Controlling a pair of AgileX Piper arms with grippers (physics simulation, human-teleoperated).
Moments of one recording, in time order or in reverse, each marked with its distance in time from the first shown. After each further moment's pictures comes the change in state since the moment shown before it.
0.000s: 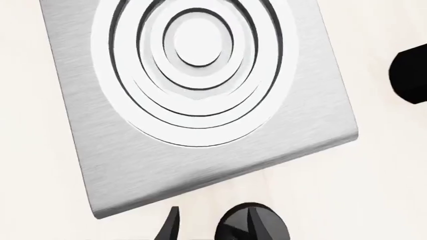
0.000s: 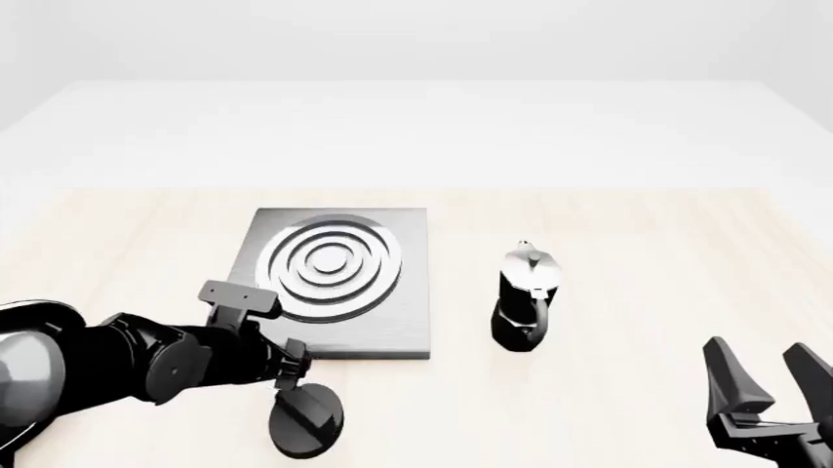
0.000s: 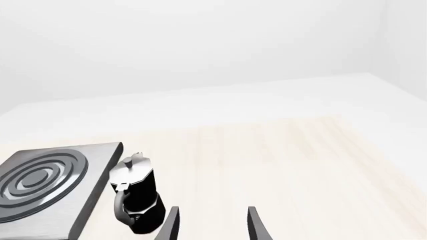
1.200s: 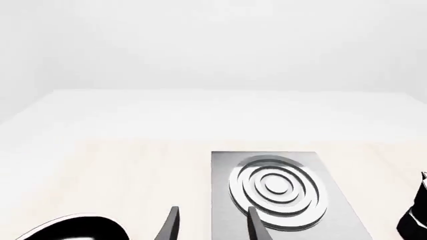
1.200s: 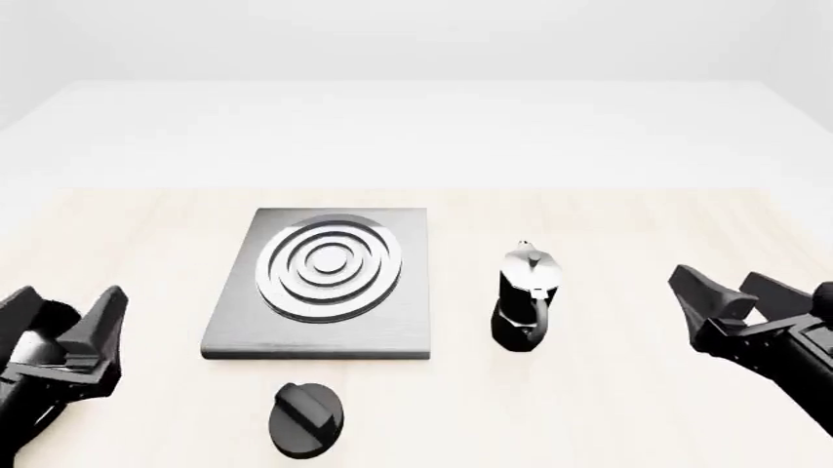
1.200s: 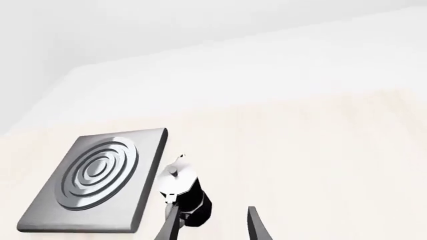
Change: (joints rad) left arm 0.382 -1.049 0.390 -0.309 0.118; right arm 0.167 0.291 -0.403 0.321 0.141
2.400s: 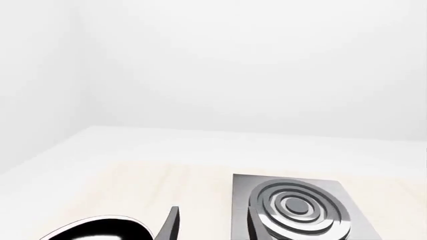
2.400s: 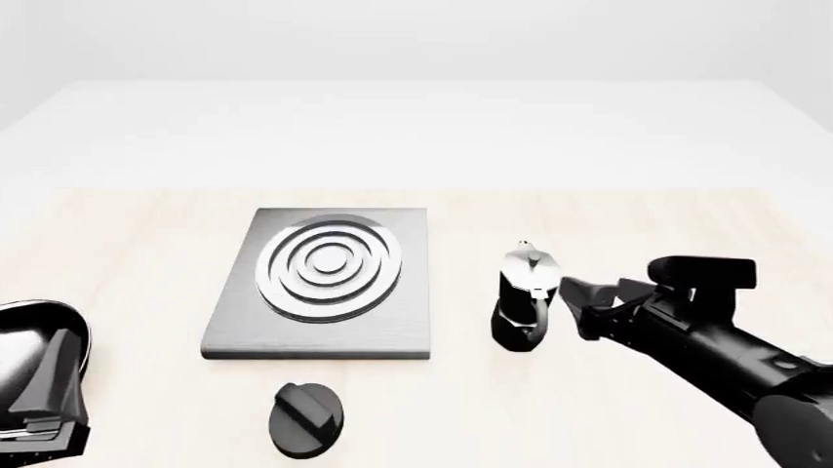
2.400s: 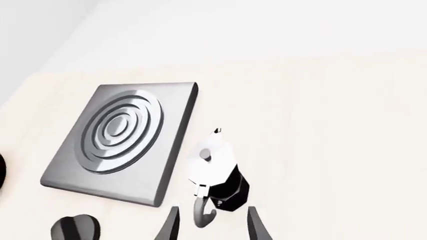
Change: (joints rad) left arm 0.110 -0.363 0.173 -0.007 -0.003; right arm 0.205 0.463 -0.032 -0.221 0.068
